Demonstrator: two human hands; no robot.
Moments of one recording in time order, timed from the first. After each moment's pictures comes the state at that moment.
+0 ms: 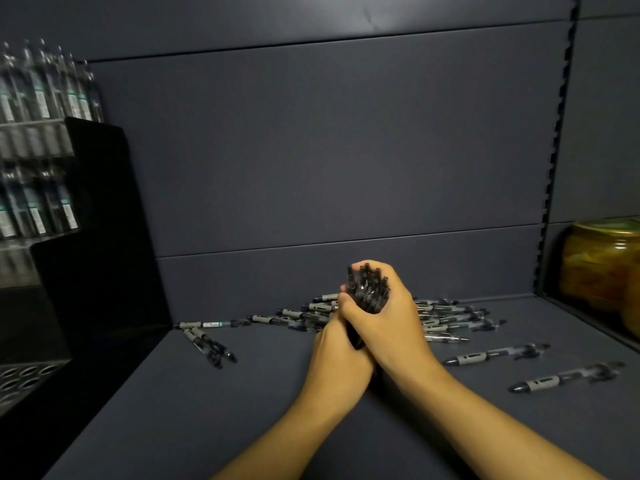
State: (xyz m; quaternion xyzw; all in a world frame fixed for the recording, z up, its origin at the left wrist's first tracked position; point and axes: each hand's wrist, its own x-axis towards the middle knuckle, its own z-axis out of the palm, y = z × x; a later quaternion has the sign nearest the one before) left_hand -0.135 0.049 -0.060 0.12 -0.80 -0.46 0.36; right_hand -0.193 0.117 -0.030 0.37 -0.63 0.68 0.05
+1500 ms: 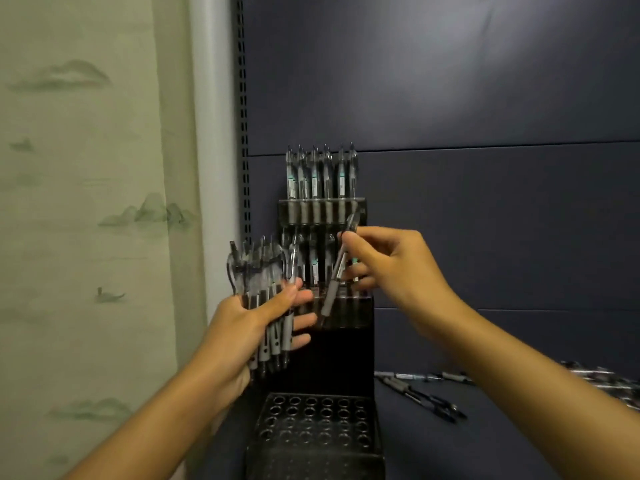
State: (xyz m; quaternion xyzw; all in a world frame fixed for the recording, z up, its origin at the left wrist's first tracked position) left_hand 0.202 -0.204 0.087 0.10 -0.61 -0.68 0.39; right_hand 0.048 -0.091 0.135 0.51 -0.57 0.65 0.00
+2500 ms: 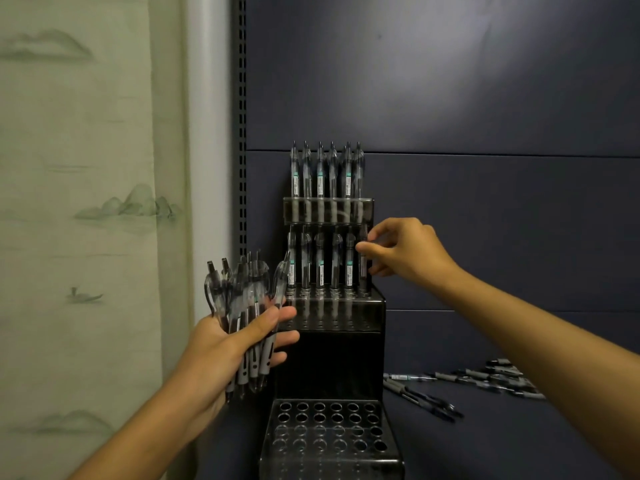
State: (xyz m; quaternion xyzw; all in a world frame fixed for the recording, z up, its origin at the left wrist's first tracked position) left_hand 0.224 -0.239 0.065 0.08 -0.62 -0.67 0.39; right_hand 0.002 -0.114 0.157 0.49 -0.72 0.48 0.12
